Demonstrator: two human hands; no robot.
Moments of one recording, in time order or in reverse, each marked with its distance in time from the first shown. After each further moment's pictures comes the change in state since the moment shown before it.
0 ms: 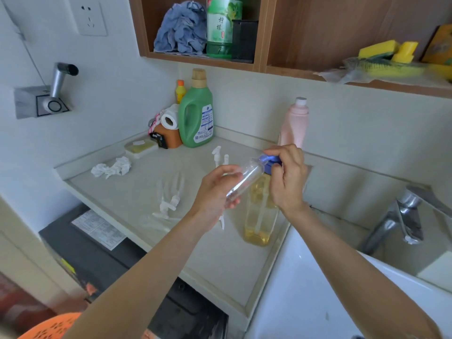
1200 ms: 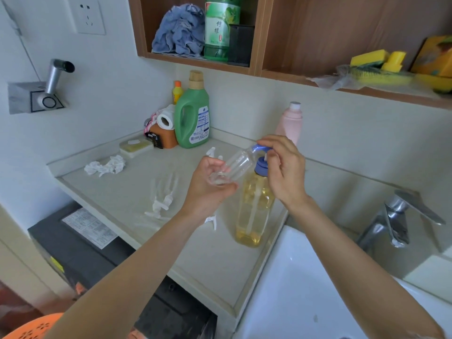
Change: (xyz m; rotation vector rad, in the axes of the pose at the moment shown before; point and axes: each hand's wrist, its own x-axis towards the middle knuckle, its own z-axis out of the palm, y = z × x) left_hand 0.007 -0.005 0.001 0.268 0.126 0.313; right_hand 0.024 -0.008 -0.017 -0.021 -0.148 -0.029
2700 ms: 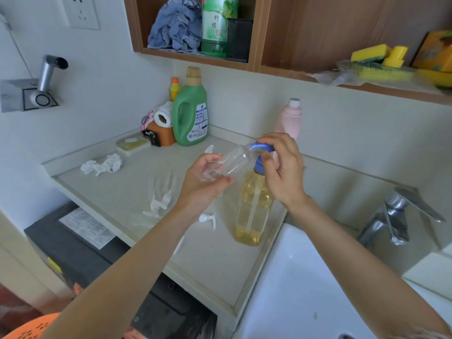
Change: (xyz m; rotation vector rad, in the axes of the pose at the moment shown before) left_hand 0.004 0.005 -0.008 -0.071 -0.034 -0.099; right_hand -0.002 -0.006 0.000 -0.041 -0.037 -0.034
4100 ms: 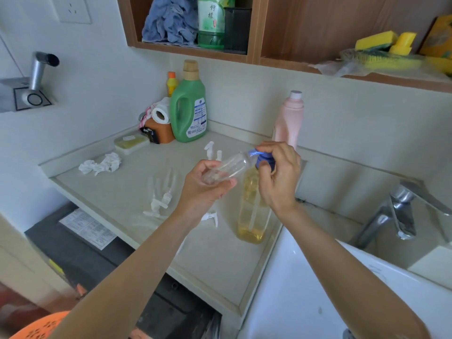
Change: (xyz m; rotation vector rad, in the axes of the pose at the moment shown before) left_hand 0.003 -0.017 -0.005 -0.017 -0.016 -0.028; right_hand -0.019 0.012 0.024 -0.019 0.185 0.036
